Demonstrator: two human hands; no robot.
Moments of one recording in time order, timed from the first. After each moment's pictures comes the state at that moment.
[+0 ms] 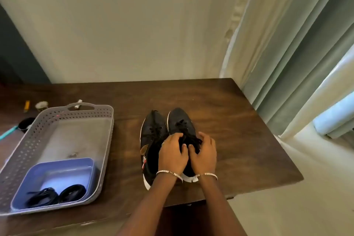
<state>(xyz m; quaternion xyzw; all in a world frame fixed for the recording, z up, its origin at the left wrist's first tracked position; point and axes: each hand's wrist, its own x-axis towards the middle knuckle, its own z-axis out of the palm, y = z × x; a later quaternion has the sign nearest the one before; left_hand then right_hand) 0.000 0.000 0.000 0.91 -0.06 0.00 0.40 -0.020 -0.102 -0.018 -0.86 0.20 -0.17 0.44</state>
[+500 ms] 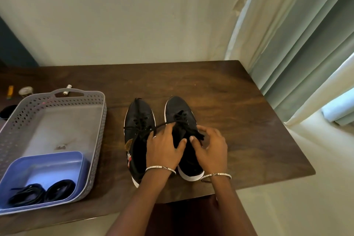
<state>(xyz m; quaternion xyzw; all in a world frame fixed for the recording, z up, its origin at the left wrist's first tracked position) 0.014 0.013 -0.013 0.95 -0.06 0.00 0.30 -0.017 -0.125 -0.025 -0.88 0.17 -0.14 0.41</state>
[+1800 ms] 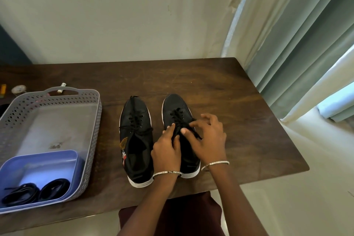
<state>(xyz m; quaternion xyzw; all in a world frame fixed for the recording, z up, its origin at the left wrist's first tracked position) -0.006 -0.016 -0.028 0.89 0.03 0.05 0.46 -0.004 -0.138 -0.011 -0.94 0.12 -0.11 0.30</state>
